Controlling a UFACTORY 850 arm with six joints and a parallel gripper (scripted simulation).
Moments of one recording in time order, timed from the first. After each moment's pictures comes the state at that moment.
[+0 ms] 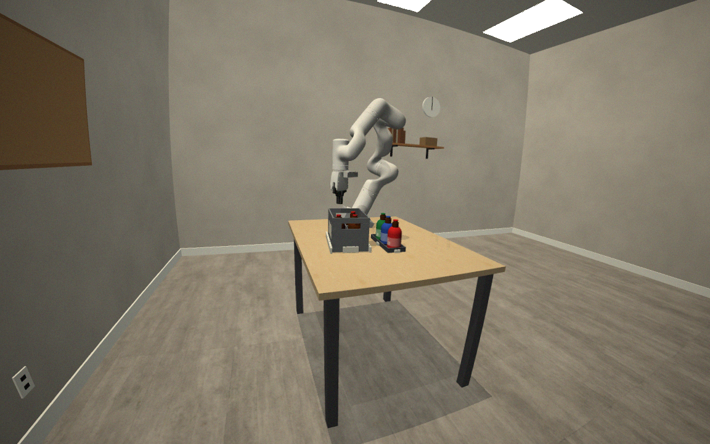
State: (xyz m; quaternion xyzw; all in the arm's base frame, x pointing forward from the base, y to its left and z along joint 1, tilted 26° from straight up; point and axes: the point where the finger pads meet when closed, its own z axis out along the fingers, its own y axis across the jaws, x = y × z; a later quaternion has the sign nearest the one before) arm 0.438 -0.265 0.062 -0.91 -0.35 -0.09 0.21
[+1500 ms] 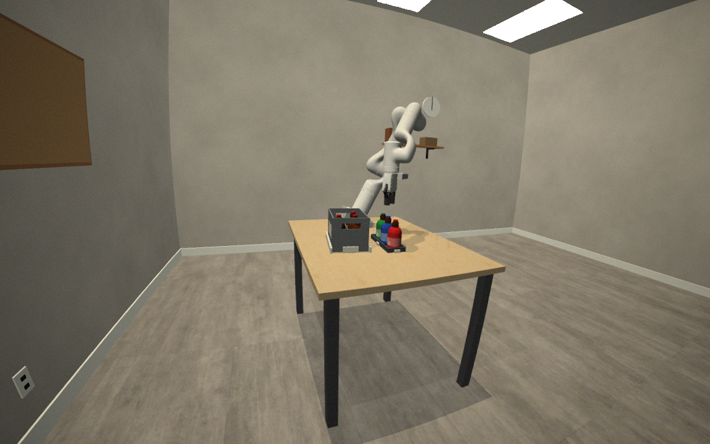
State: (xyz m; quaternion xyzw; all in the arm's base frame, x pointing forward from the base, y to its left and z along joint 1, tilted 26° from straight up) arm 0.477 -0.026 0.178 -0.89 -0.39 -0.10 0.20
